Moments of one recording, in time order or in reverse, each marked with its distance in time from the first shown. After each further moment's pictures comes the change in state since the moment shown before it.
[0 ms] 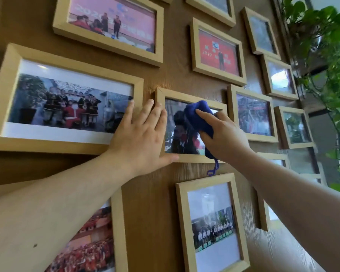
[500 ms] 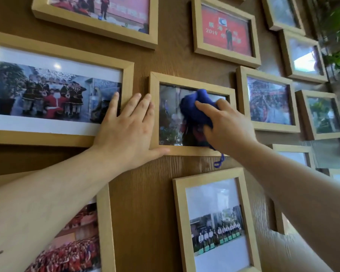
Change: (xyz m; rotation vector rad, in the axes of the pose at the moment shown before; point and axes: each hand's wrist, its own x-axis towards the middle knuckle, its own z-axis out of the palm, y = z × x) left_hand 0.005 0.006 0.019 0.078 -0.033 -0.088; right_hand 0.006 0.028 0.023 -0.108 0.010 -0.112
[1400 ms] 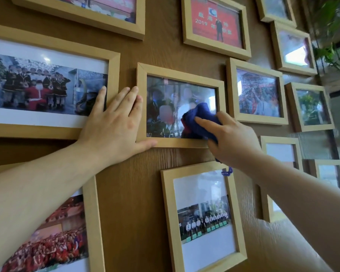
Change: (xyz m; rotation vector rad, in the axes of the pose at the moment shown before) left_hand -0.002 0.001 0.008 -0.027 0.032 0.013; right_hand -0.047 0.022 -0.002 -0.042 -0.071 -0.105
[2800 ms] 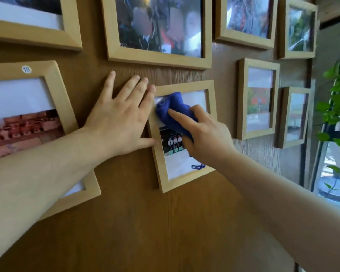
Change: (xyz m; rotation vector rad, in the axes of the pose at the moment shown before) left_hand -0.093 0.082 0.026 -0.072 -0.186 0.255; right_hand -0.136 -0.072 0.036 0.190 -0.124 0.040
